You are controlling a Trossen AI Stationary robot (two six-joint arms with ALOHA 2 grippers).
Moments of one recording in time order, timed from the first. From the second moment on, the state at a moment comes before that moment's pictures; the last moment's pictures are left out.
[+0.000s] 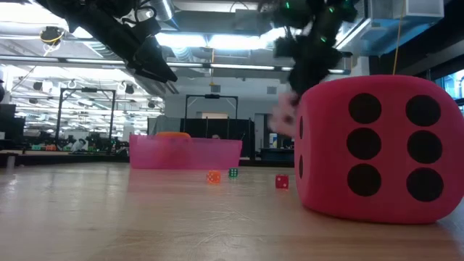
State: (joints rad) left arm 0.51 0.91 0.66 -0.14 -0.19 0.14; right arm -0.24 1.57 1.27 -0.81 0.02 -0.24
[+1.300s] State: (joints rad) left arm 0.51 0.93 0.66 0.10 -0.39 0.06; right arm -0.32 1.89 1.30 0.04 0.18 0.02
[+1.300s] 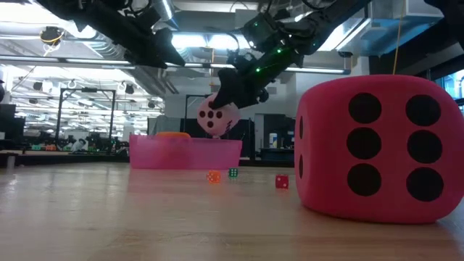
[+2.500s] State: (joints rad) left arm 0.53 1.32 0.66 0.44 0.02 0.06; right arm -0.32 1.96 1.30 0.10 0.19 0.05
